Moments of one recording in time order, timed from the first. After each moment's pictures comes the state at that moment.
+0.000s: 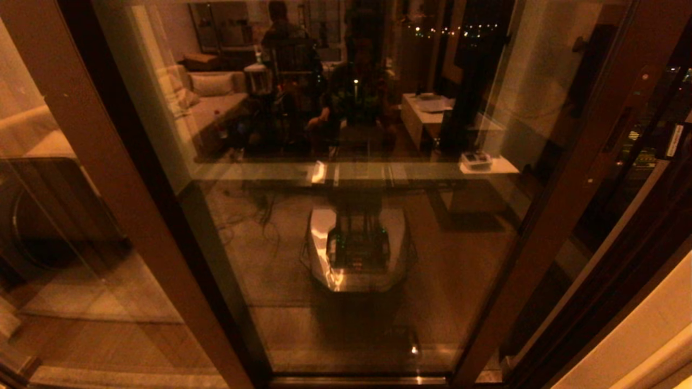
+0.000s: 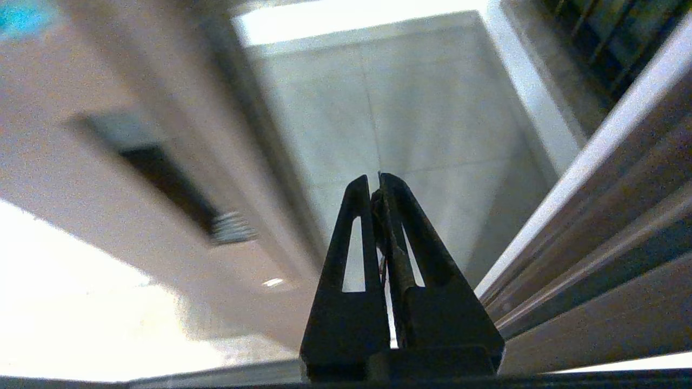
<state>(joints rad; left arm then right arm) 0.00 0.00 -0.02 0.06 0.00 0.00 -0.40 1.65 -1.32 -0.12 0.33 0.00</state>
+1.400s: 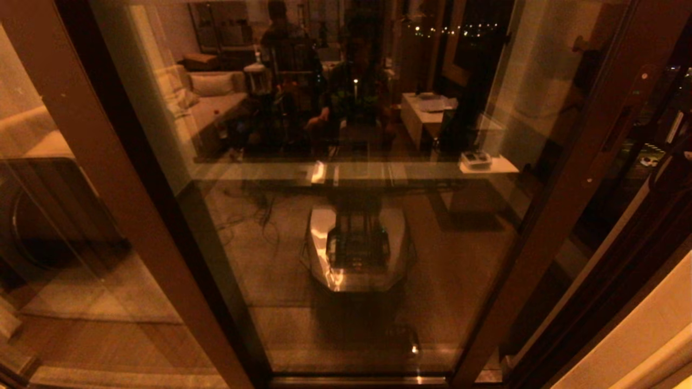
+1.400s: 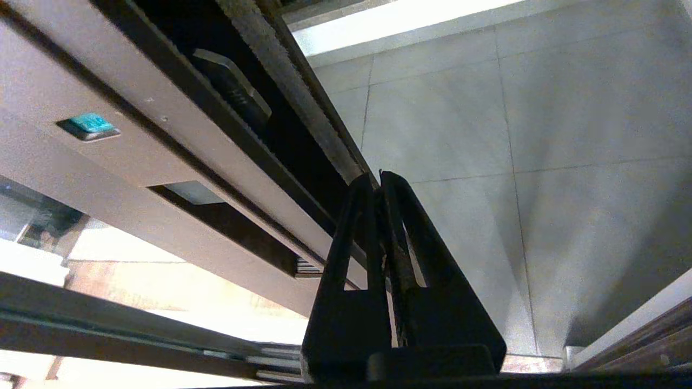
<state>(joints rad) 0.00 0.00 -0.02 0.06 0.00 0.00 -0.40 1.74 -1.42 -0.12 0.68 0.18</state>
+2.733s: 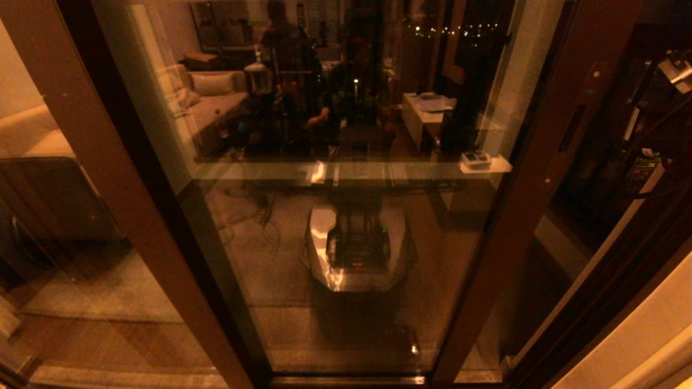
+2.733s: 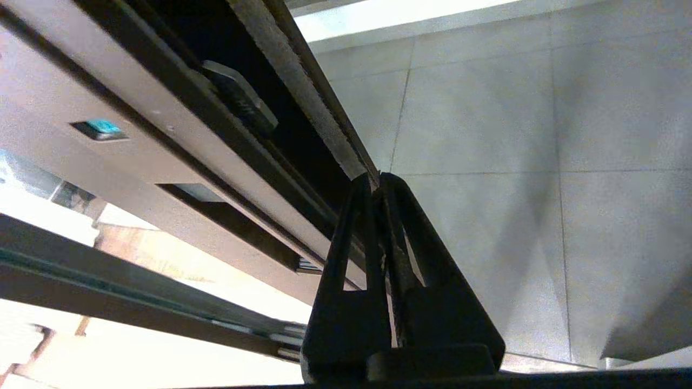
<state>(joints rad) 0.00 0.00 -0.02 0.06 0.00 0.00 -0.24 1.70 -1.39 -0.11 0.59 0.19</state>
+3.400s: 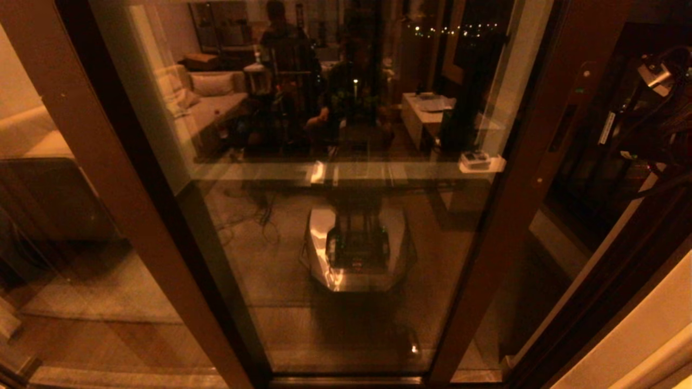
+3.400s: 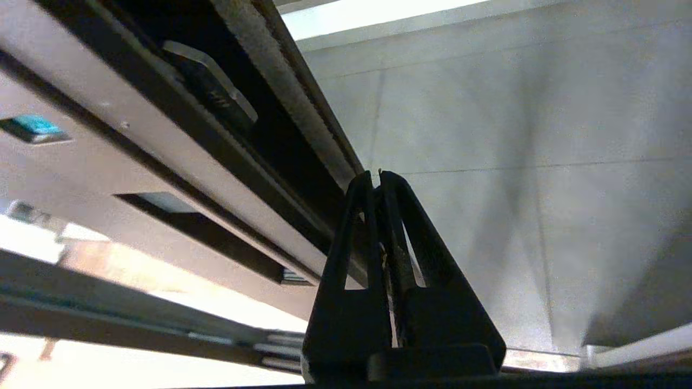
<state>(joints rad) 0.00 0.00 -0.02 0.06 0.00 0.00 -0.12 1.70 -1.38 -0.12 0.43 0.19</state>
